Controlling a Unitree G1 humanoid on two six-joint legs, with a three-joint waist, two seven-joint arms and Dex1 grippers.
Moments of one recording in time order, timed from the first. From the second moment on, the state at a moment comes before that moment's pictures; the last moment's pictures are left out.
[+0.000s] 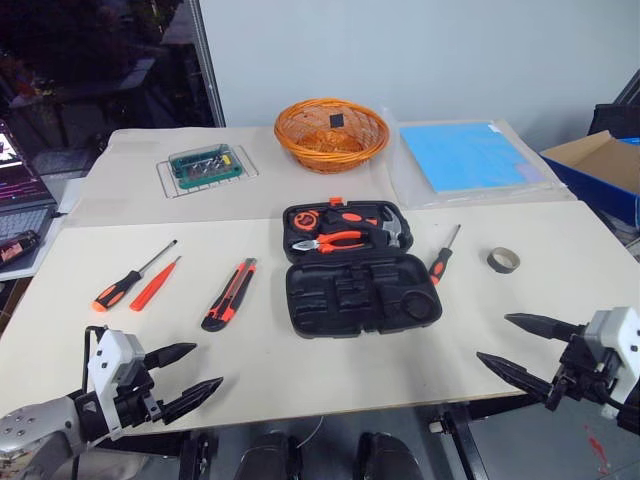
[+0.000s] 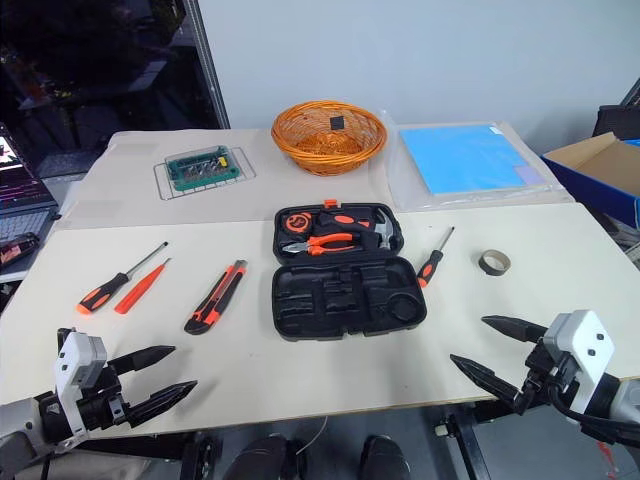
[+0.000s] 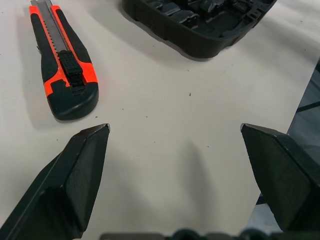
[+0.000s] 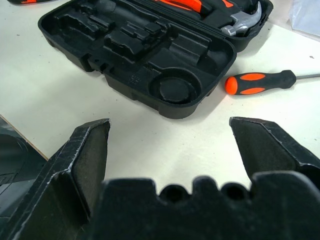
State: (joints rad) left arm 0.49 0.72 0.46 -0.52 -0.65 0.46 -0.95; right arm 0.42 -0.76 -0.61 -0.53 0.57 0.38 1.00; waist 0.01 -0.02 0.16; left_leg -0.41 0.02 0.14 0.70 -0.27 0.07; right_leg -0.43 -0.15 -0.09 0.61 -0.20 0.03
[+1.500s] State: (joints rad) left arm -0.41 1.03 0.09 -0.24 -0.49 0.65 -1.07; right arm 0.17 -0.82 -0.46 -0.70 0.79 0.56 0.88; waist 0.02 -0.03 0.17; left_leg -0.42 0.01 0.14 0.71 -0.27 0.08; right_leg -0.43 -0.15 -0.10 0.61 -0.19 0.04
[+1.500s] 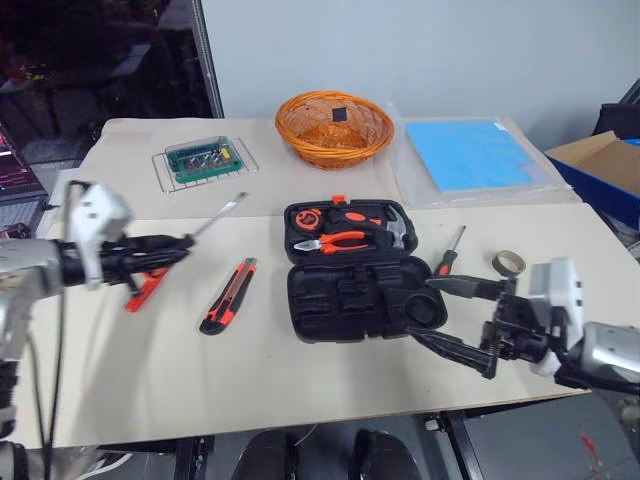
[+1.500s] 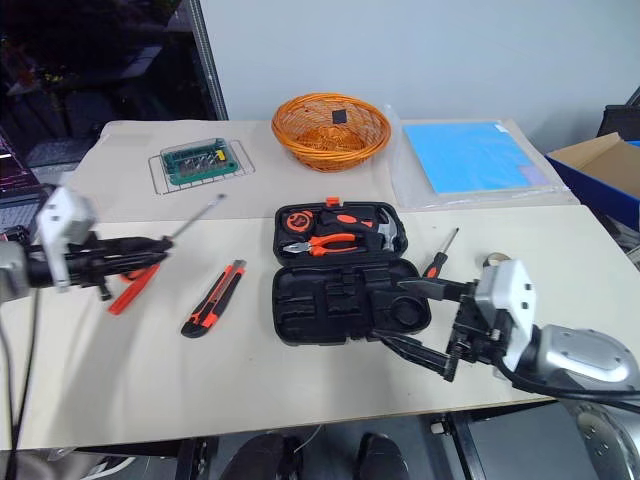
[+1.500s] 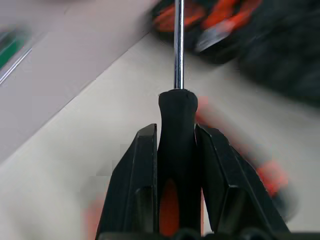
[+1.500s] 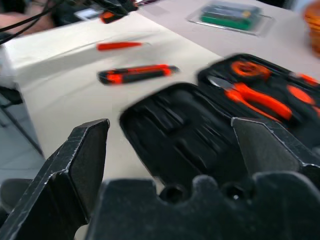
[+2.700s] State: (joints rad) left arm -1.03 0.40 -0.57 0.31 0.01 0.67 -1.07; right arm 0.39 -0.81 -0.73 -0.72 0.76 0.49 0.94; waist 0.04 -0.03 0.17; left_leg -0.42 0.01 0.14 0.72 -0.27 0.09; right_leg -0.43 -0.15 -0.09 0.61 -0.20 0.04
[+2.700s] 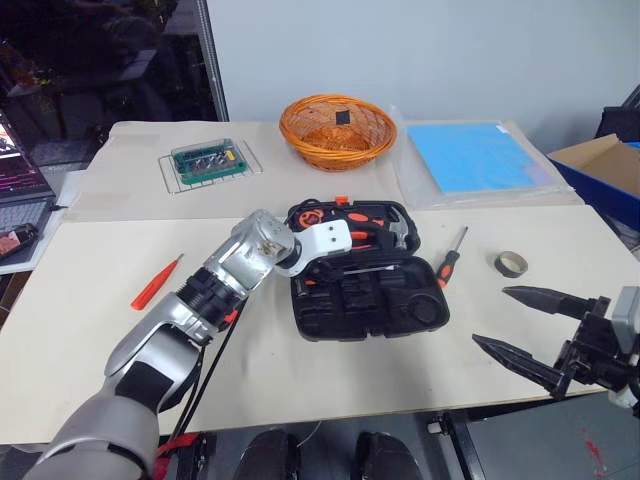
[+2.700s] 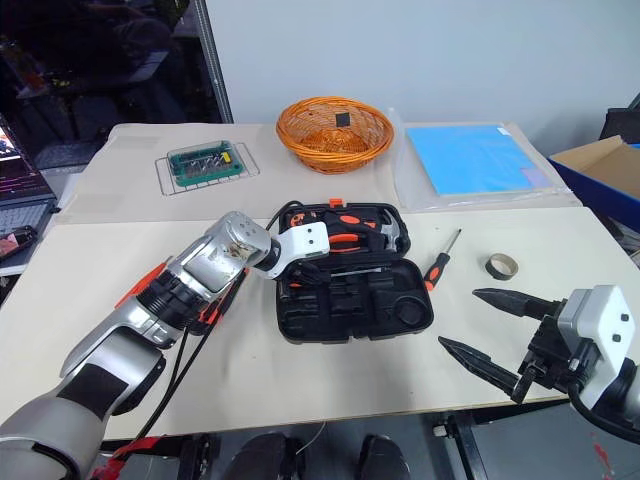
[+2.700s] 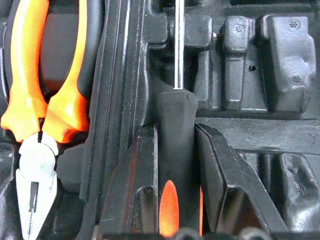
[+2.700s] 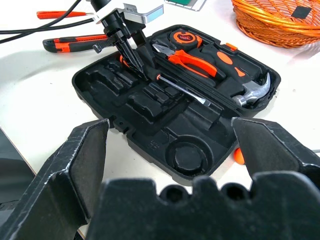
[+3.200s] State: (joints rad) left arm -0.70 0.33 -0.22 0.04 -0.19 0.66 -0.90; right arm 0.39 -0.79 -0.72 -0.73 0.76 0.49 0.91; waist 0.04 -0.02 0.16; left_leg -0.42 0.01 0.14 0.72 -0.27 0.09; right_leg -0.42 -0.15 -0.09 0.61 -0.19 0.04
